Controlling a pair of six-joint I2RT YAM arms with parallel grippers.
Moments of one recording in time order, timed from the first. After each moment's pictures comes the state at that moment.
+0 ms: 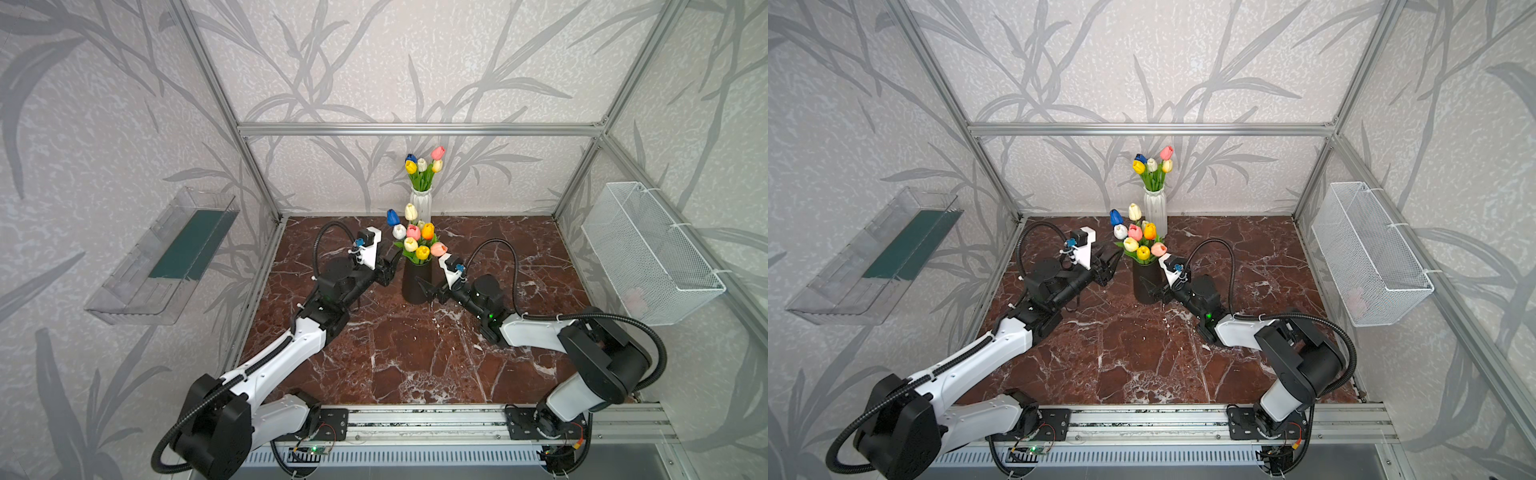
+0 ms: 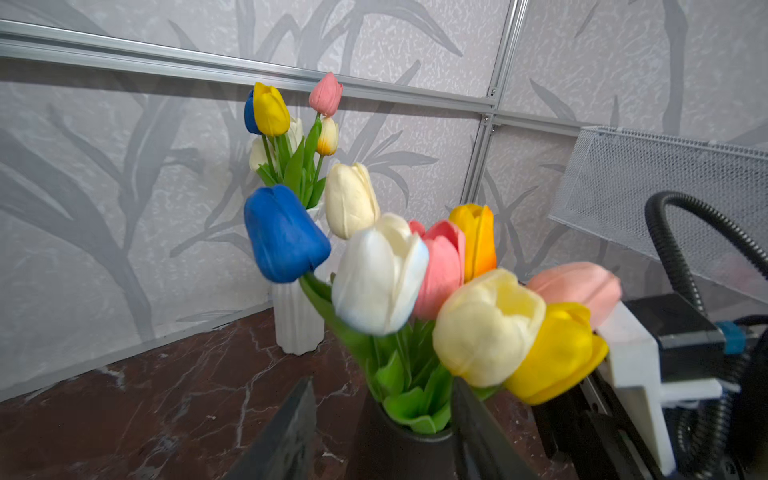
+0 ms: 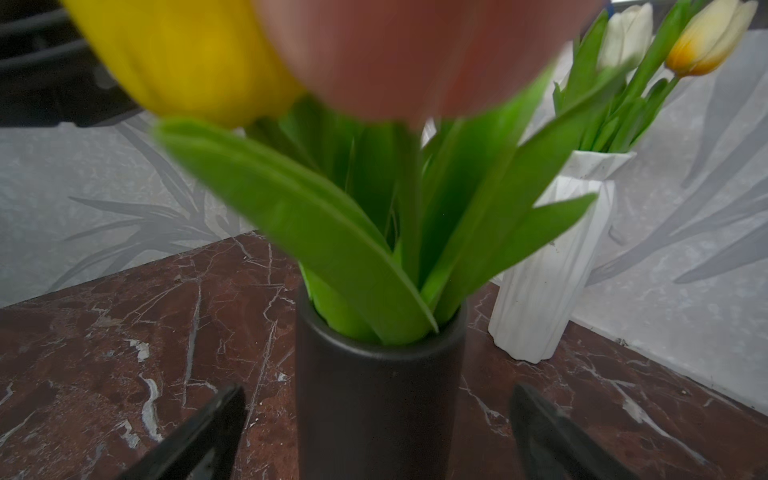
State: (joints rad) left arm -0.48 1.12 0.66 0.46 0.15 -0.11; right arm 0.64 1.62 0.62 0.98 -0.14 -0.04
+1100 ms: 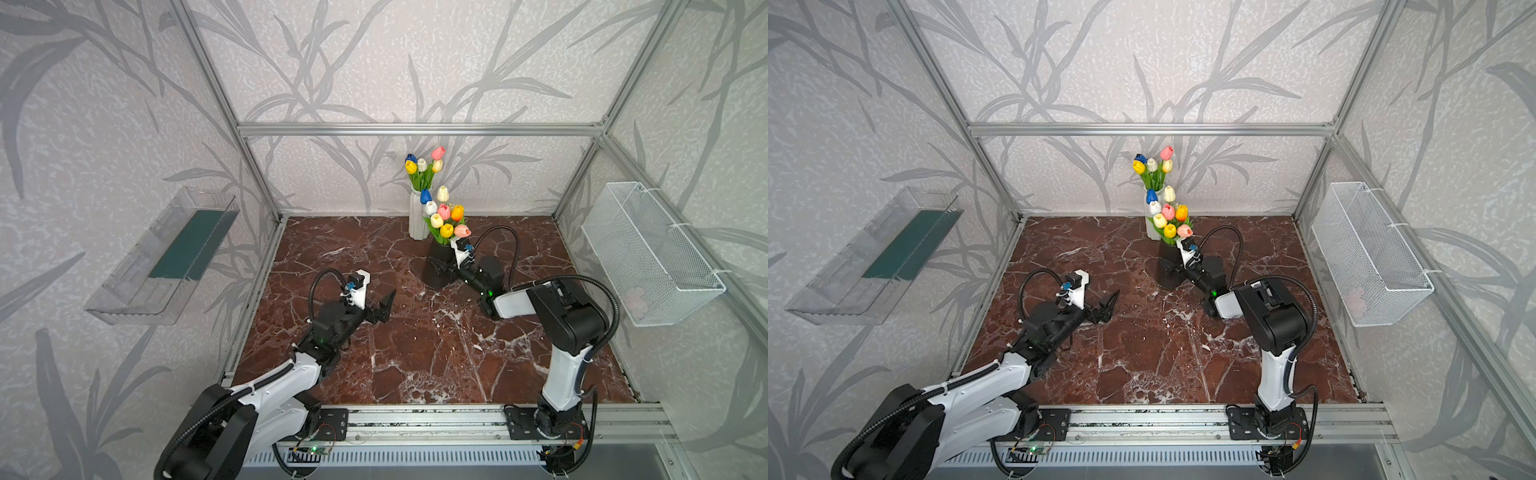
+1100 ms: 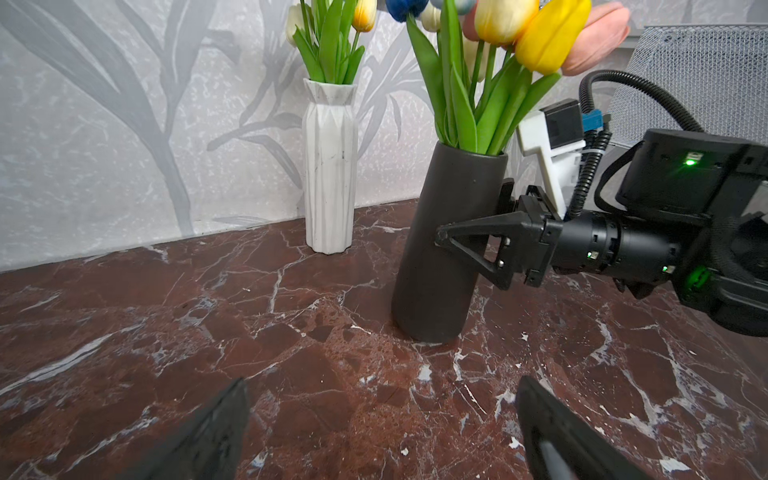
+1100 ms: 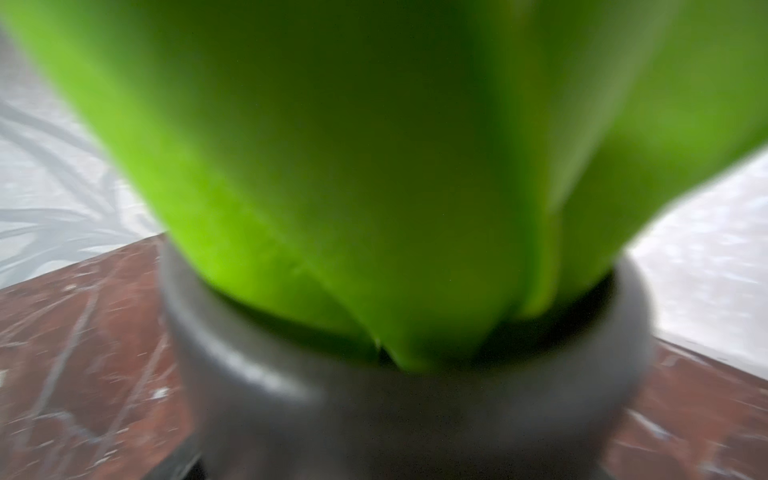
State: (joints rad) left arm -0.48 1.06 0.28 0.72 0.09 -0.10; right arm 0.36 1.95 0.84 1.08 -0.31 0.01
